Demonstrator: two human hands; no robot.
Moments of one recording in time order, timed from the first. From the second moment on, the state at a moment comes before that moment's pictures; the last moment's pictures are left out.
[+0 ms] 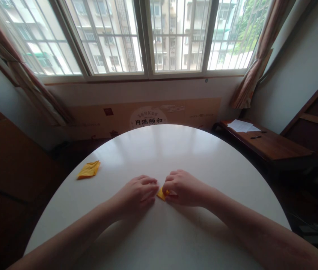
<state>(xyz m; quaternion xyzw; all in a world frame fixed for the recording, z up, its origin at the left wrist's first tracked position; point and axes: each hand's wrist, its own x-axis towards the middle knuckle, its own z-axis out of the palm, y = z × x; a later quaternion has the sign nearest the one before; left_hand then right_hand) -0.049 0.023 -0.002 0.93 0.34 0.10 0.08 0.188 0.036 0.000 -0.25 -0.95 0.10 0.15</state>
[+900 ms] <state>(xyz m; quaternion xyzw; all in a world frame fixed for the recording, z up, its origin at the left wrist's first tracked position) -0.048 0.019 0.003 0.95 0.27 0.12 0.12 0.193 0.042 -0.002 -0.28 -0.94 0.12 0.15</state>
